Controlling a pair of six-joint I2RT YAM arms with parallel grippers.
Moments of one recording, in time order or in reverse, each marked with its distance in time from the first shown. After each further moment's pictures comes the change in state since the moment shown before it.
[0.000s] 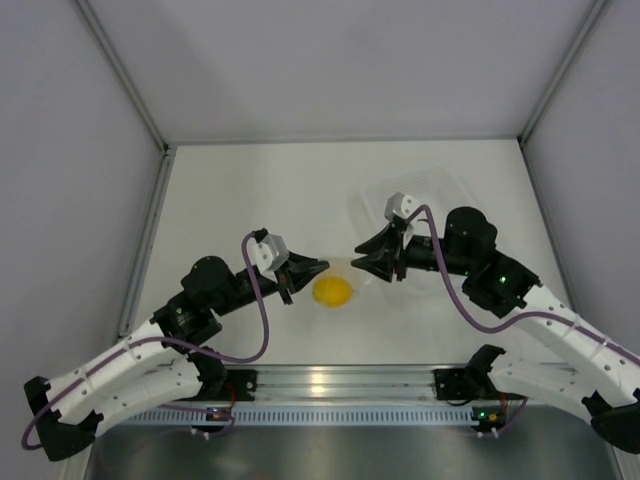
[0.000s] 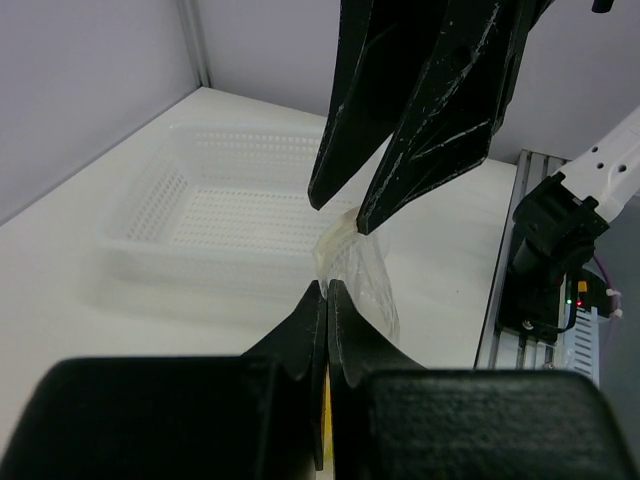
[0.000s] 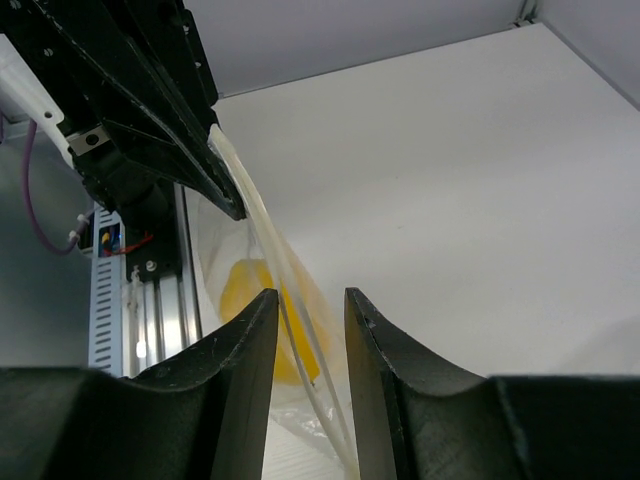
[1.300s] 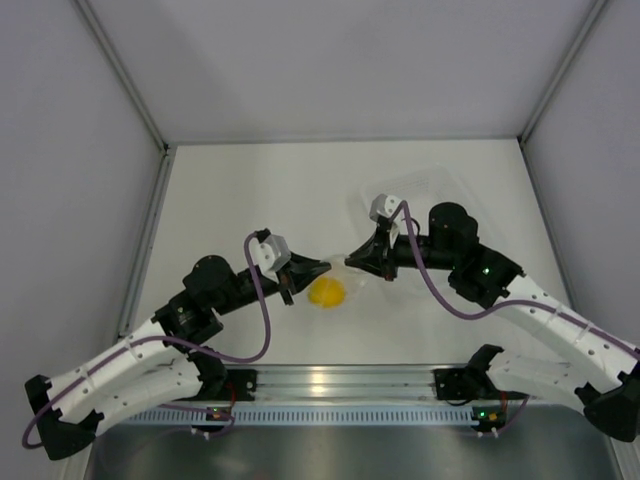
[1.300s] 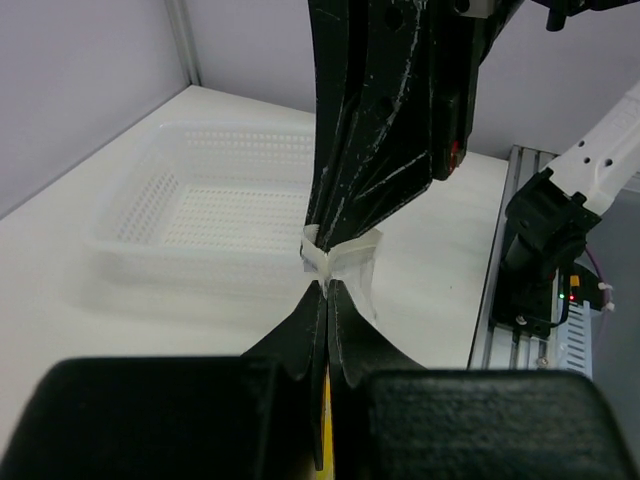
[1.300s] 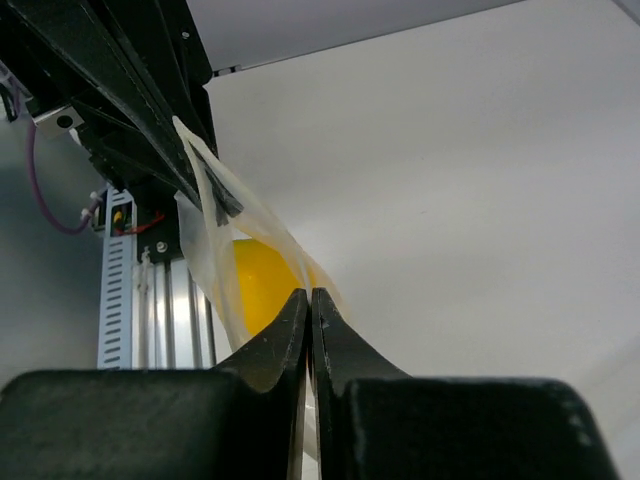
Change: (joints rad) left arm 0.000 0.005 0.000 0.001 0.036 -0.001; right arm 0.000 0.070 -0.001 0.008 -0.043 -0.011
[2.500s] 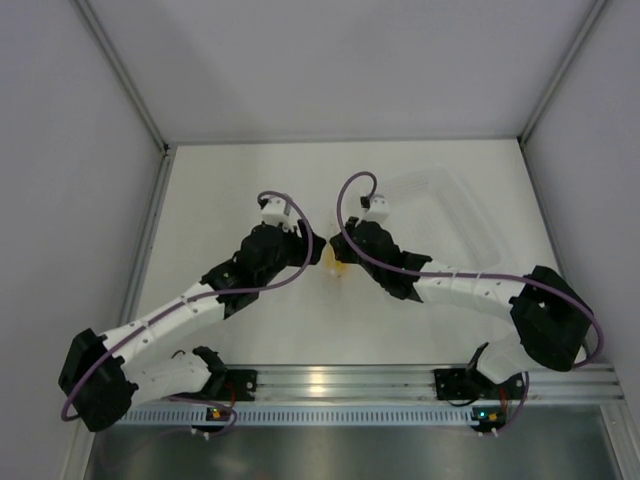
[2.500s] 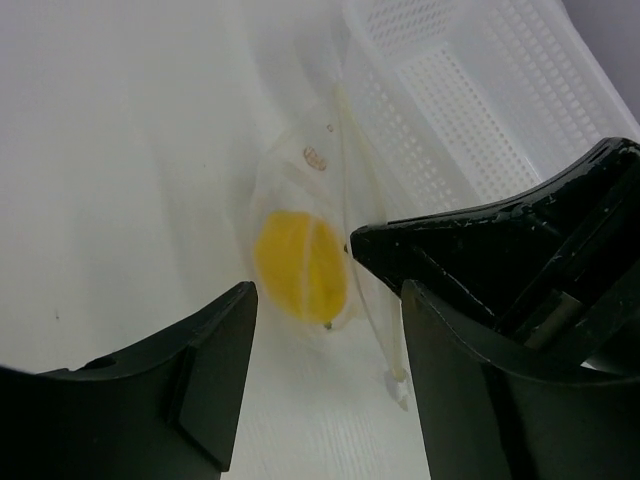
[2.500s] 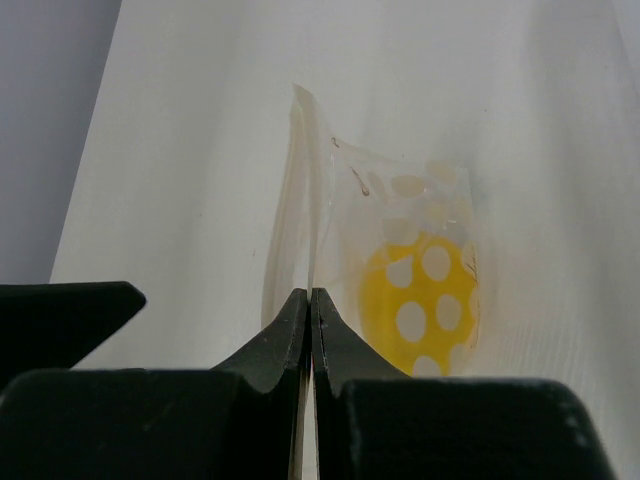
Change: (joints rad) left arm 0.177 0.371 0.028 -0.065 -0.491 -0.494; right arm 0.143 0.486 -0.084 0.384 0.944 0.798
